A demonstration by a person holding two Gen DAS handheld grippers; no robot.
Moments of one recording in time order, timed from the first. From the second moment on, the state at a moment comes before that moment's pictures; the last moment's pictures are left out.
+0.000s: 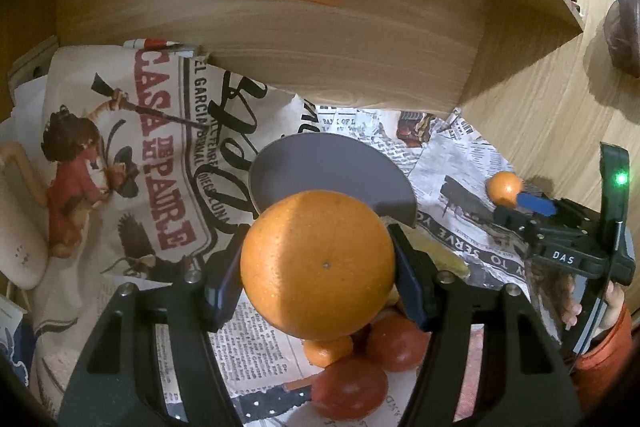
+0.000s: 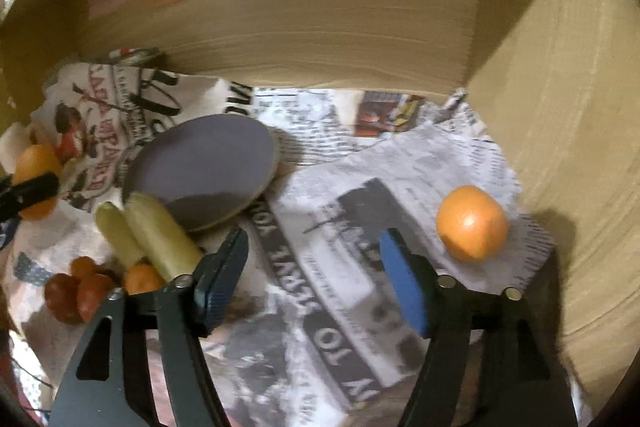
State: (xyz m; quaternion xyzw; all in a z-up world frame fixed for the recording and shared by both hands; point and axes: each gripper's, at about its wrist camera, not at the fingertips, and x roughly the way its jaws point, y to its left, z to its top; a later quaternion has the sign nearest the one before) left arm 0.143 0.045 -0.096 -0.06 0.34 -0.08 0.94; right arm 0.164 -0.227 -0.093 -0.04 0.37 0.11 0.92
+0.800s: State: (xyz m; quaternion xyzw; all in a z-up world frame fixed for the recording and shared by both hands) left arm 0.151 0.044 -0.103 -0.07 0.35 -0.10 0.93; right arm 0.184 -0.312 -0.092 0.00 0.38 -0.03 0.92
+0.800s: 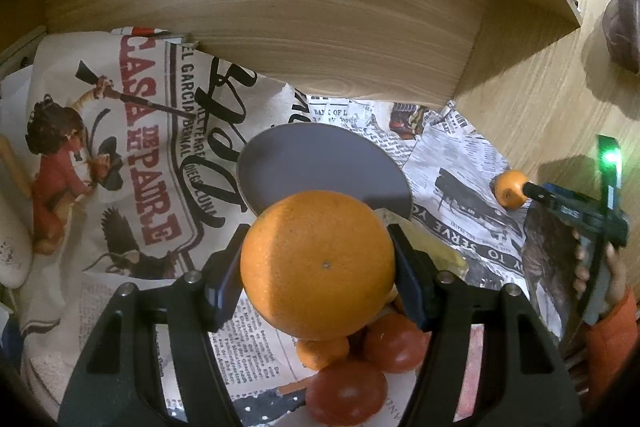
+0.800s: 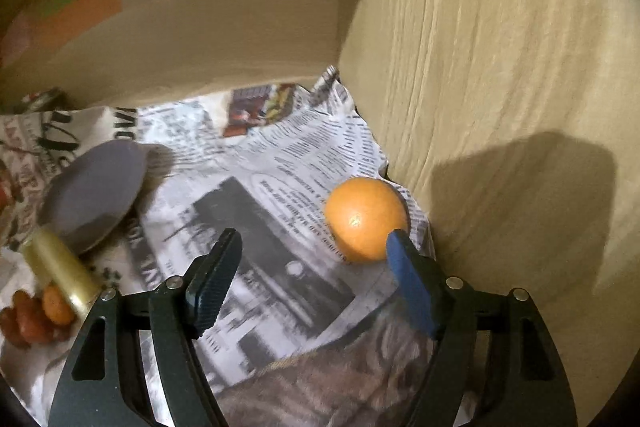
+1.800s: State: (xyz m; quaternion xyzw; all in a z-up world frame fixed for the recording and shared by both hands) left arm 0.155 0.066 -0.117 -0.09 0.35 -0.10 0.93; right arm 0.234 -0.300 -0.119 -0.04 0.44 -0.06 0.90
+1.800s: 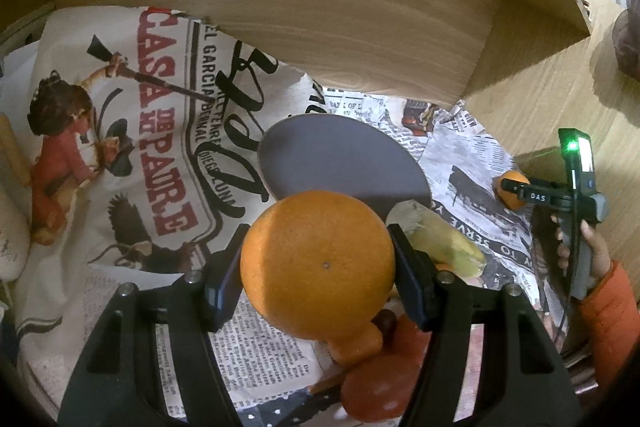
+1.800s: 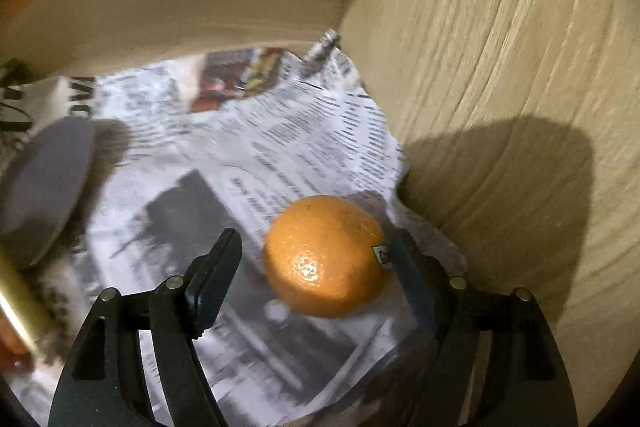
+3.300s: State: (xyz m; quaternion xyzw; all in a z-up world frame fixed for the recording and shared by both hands) left arm 0.264 0.042 -0.073 -0.02 0.36 -0.09 0.93; right arm 0.260 -0.145 -0.071 -0.06 0.37 0.22 0.90
